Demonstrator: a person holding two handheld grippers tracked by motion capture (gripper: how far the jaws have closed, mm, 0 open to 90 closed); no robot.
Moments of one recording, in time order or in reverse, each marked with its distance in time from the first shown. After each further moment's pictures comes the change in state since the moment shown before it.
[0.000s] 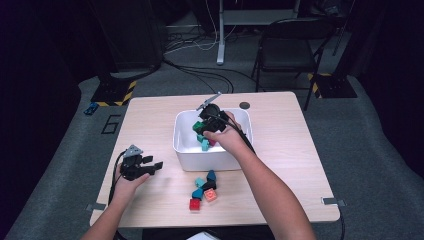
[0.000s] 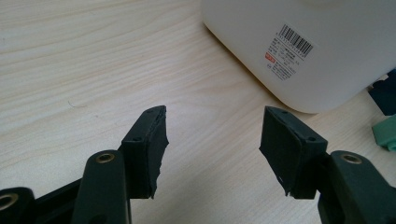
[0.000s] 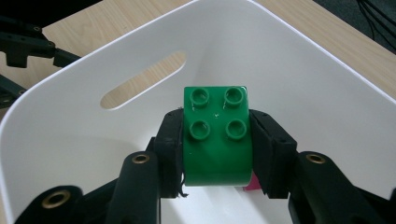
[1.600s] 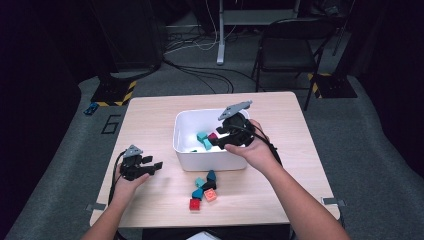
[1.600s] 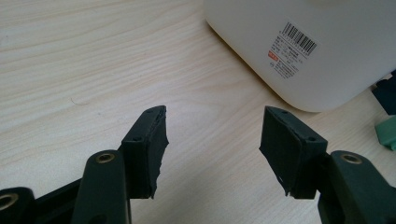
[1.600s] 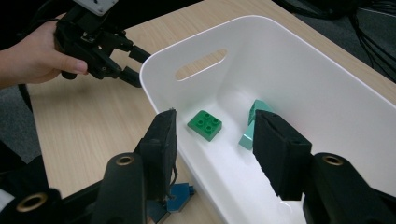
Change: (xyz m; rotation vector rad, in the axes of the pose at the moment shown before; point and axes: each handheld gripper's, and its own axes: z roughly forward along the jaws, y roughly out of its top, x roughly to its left) left arm 0.000 -0.001 0.000 0.004 0.010 -0.004; right arm 0.033 -0.044 -0.106 -0.123 0.051 -0.070
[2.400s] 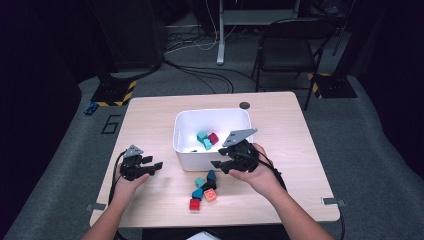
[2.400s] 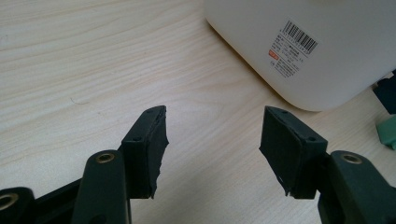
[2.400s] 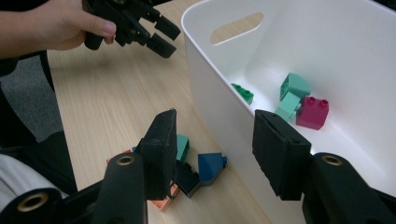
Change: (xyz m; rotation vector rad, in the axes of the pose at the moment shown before) left arm 0.000 0.000 0.000 0.007 0.000 0.006; right arm 0.033 -0.053 0.005 -0.017 0.028 -0.011
